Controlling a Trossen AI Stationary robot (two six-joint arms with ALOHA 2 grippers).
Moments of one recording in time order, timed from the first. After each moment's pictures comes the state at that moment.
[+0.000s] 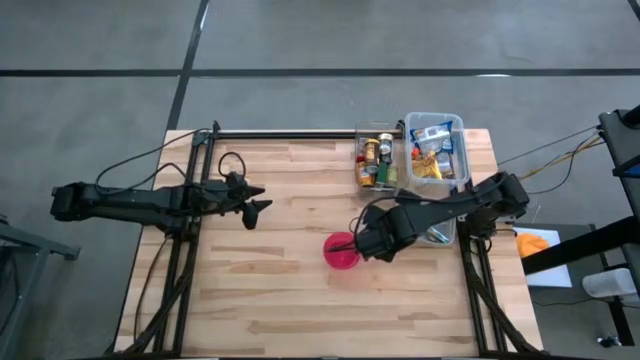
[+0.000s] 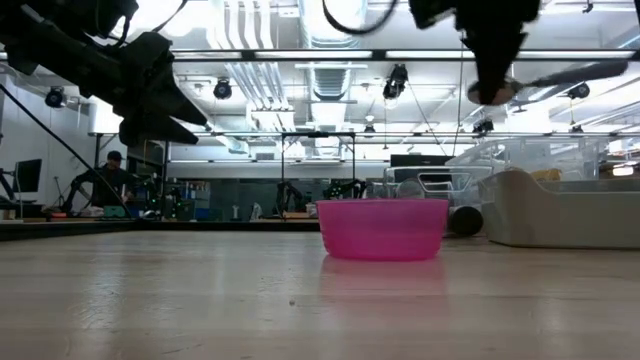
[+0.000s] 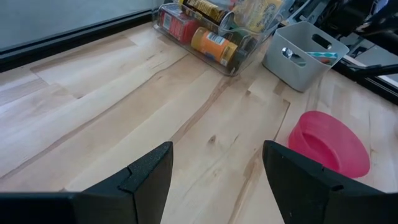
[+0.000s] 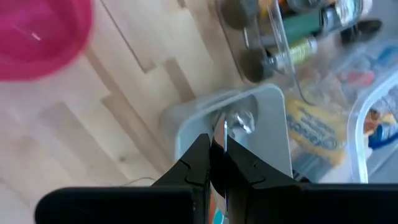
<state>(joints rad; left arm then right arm) 0.08 0.74 0.35 -0.11 -0.27 -0.47 0.30 1.77 1.59 -1.57 0.40 0.84</state>
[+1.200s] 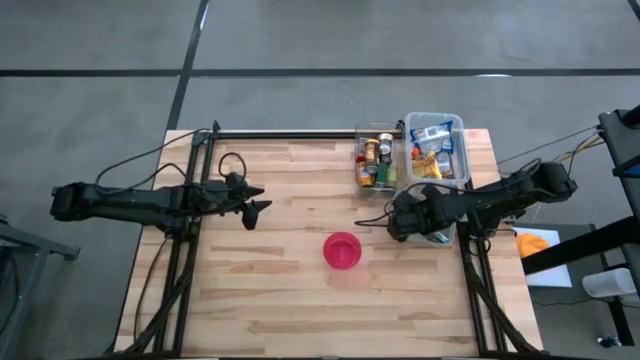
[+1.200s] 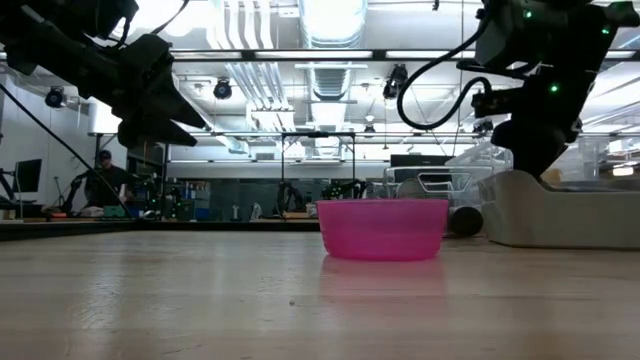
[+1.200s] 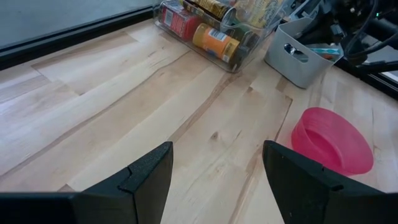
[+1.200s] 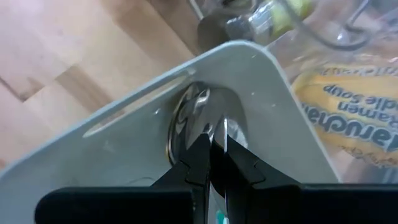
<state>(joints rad) 0.08 0.74 0.35 -0.13 -0.27 -0.47 0.16 1.34 0.74 -0.90 0.53 0.91</state>
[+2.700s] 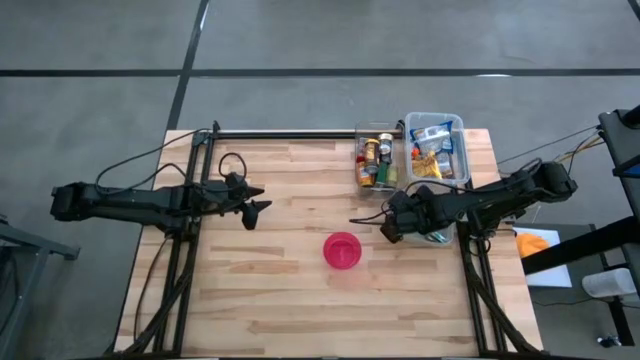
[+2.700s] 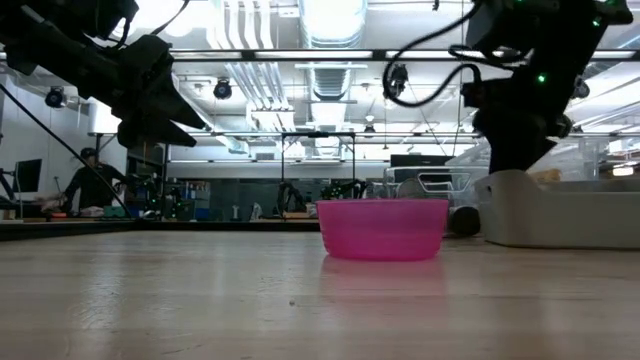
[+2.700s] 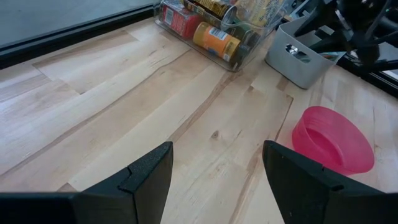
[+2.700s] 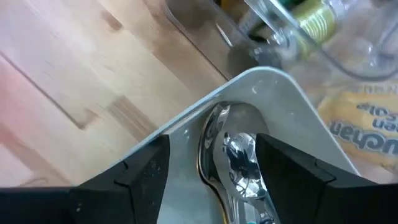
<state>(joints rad) 0.08 0.74 0.35 -0.13 -0.27 -0.47 0.16 1.34 0.76 -0.81 0.52 0.92</state>
